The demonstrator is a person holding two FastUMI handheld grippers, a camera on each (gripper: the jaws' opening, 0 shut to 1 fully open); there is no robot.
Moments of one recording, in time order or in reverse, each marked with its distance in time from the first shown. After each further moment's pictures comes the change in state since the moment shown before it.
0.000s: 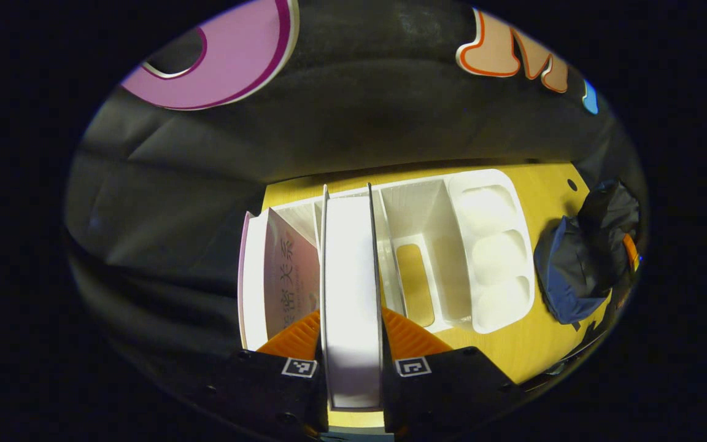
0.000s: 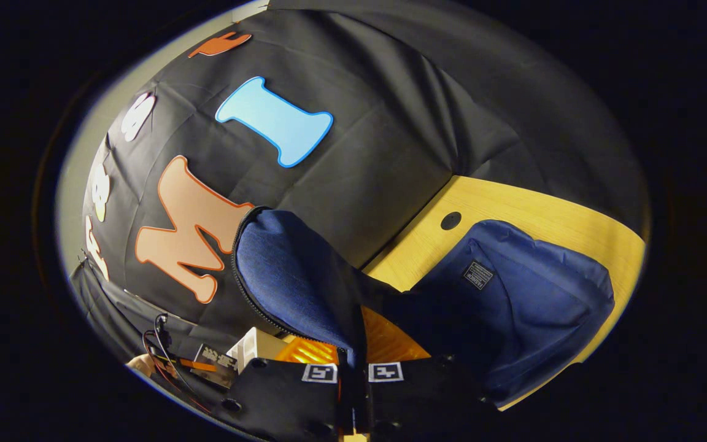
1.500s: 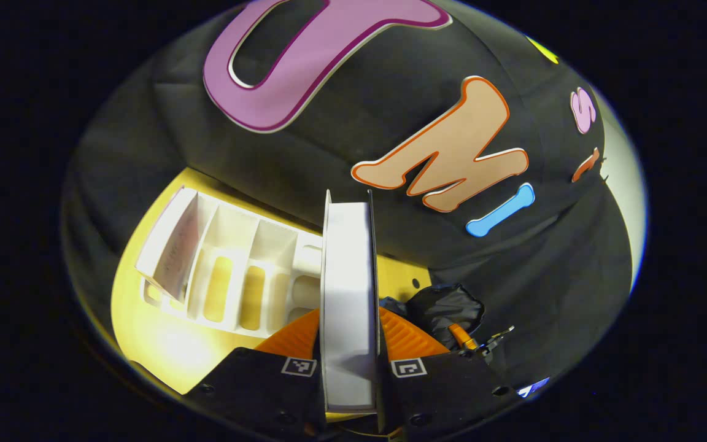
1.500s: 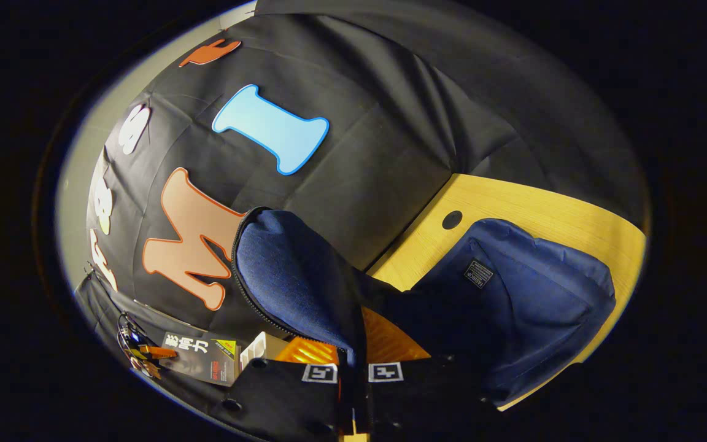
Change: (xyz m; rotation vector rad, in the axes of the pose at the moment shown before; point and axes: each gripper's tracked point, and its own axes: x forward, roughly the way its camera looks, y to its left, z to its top) left arm -0.144 -0.117 0.045 -0.550 -0.296 -0.660; right arm -0.007 -0.004 0.006 0.053 -0.001 0.027
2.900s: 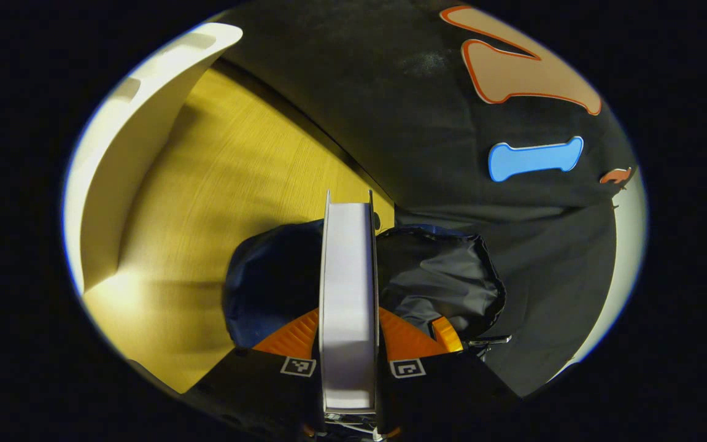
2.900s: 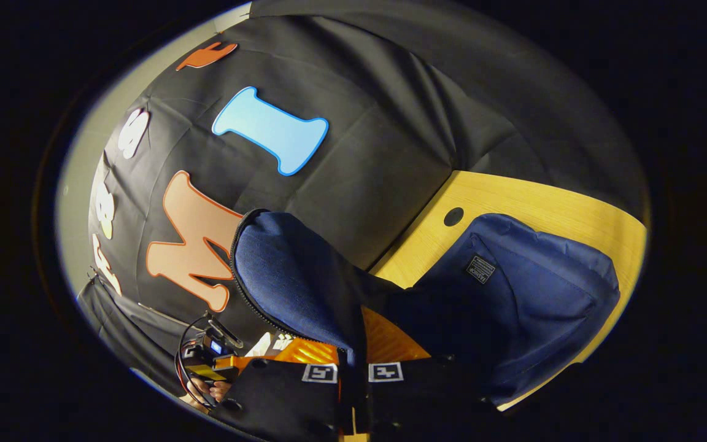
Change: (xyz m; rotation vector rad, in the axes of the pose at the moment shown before) left arm 0.257 -0.119 -0.201 -0.279 0.314 -0.199; right arm -0.002 0.002 -0.005 0.025 -0.009 0.018
